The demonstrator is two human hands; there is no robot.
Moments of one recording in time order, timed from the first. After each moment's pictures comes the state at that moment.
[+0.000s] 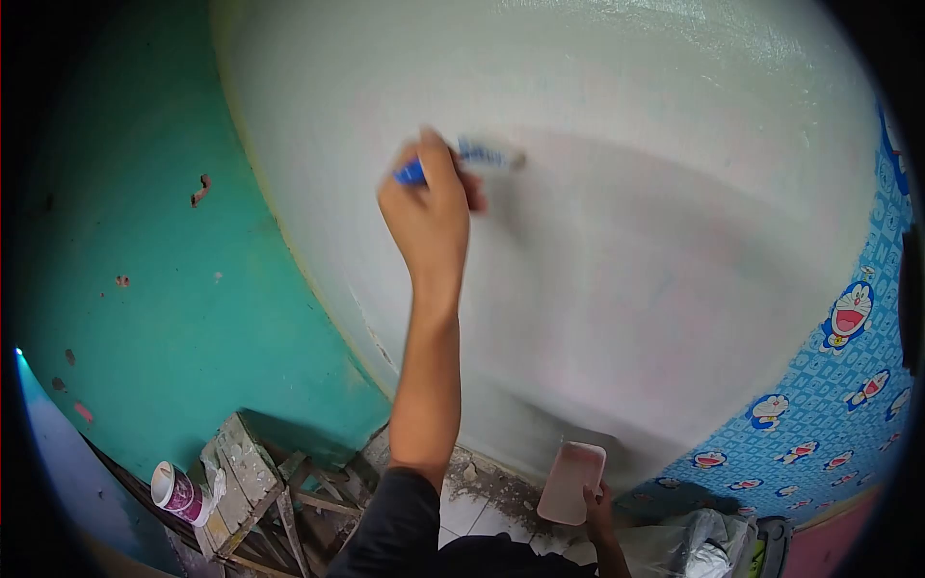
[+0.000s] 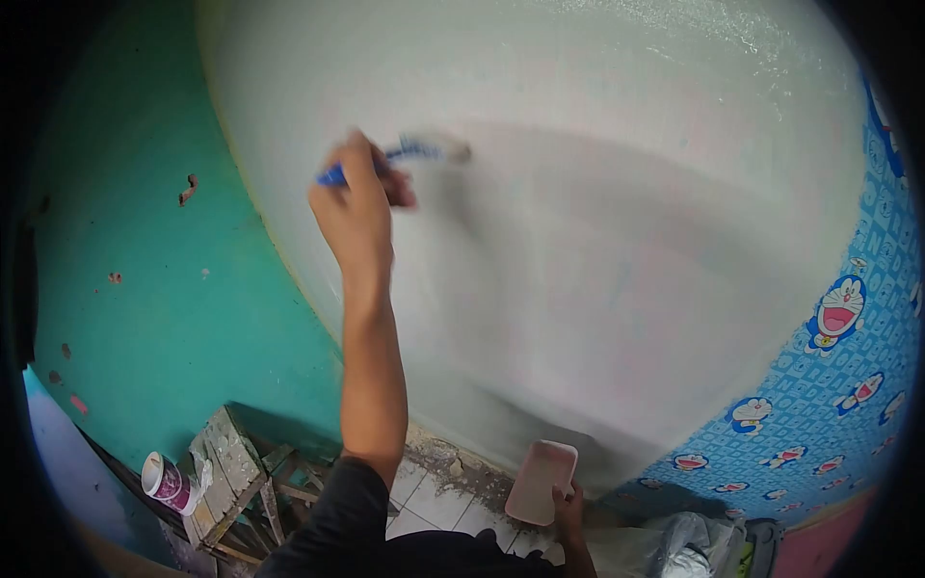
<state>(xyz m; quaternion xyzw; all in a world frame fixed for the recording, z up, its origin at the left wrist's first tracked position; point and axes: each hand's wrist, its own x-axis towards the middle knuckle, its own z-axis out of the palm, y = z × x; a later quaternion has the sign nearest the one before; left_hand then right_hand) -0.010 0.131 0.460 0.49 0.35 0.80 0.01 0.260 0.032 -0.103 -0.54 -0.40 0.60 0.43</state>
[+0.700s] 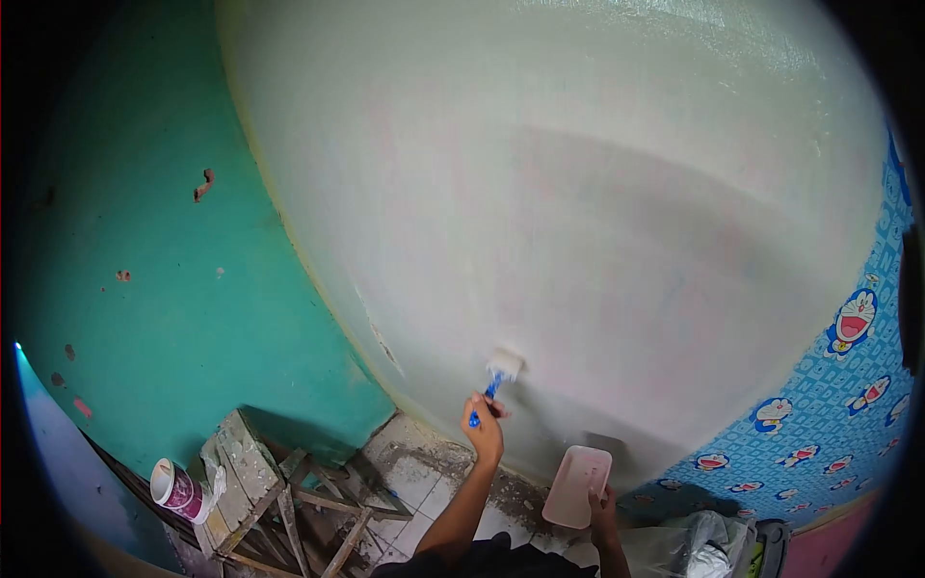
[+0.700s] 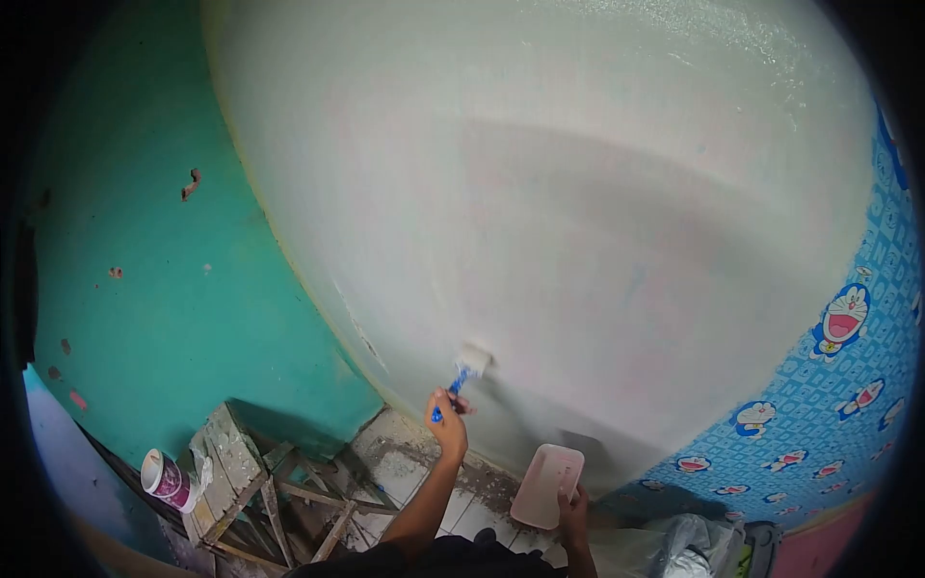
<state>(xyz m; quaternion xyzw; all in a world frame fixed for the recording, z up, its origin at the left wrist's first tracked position) -0.011 0.110 0.083 0.27 0.46 0.82 0.20 0.261 0.023 -0.093 -0.54 -0.36 0.62 0.45</state>
